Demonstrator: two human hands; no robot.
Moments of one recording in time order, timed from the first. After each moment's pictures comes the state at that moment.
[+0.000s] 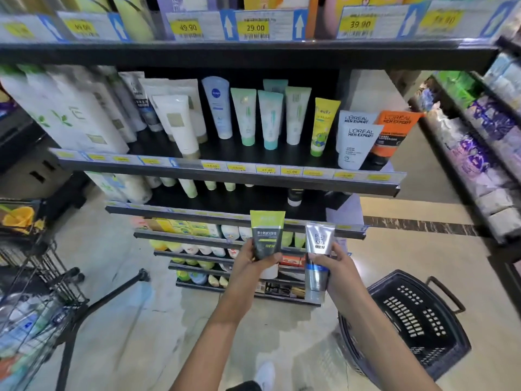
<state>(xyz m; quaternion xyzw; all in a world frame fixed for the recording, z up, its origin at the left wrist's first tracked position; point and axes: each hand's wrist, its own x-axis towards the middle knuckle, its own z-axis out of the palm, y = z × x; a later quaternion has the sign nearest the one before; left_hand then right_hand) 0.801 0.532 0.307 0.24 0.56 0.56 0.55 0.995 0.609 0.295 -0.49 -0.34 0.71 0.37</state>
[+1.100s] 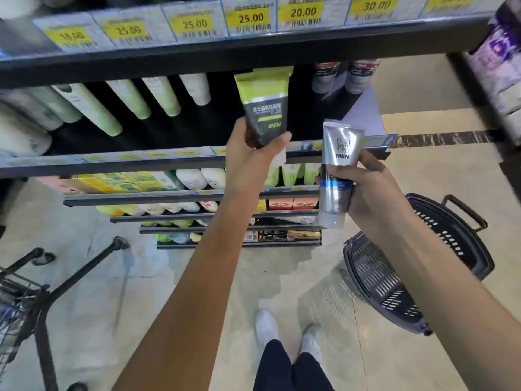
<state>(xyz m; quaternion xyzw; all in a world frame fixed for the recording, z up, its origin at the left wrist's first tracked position) 0.816 0.684 0.220 0.36 0.61 0.57 0.41 1.014 0.685 0.219 -0.47 -0.29 0.71 0.43</state>
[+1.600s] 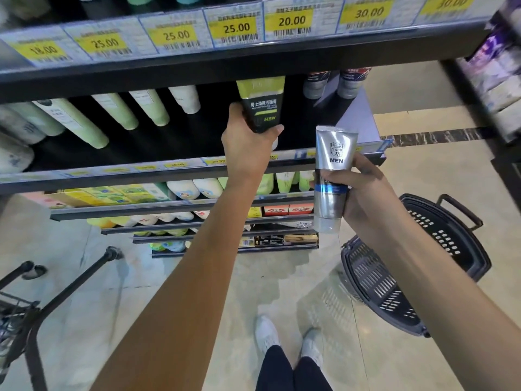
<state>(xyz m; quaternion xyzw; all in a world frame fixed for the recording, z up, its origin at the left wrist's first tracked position) 0.814 0.746 0.213 0.43 0.70 0.51 0.26 1.012 0.697 0.213 -0.47 -0.30 0.71 0.43</state>
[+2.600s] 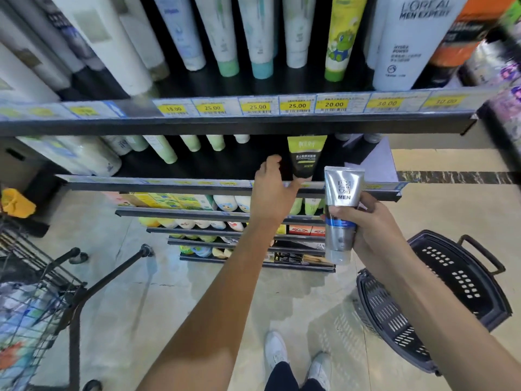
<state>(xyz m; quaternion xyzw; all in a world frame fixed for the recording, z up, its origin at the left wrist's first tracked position) 0.796 0.687 0.243 0.51 0.76 0.35 0.21 0.988 0.662 0.271 -0.48 -0.35 0.70 0.39</state>
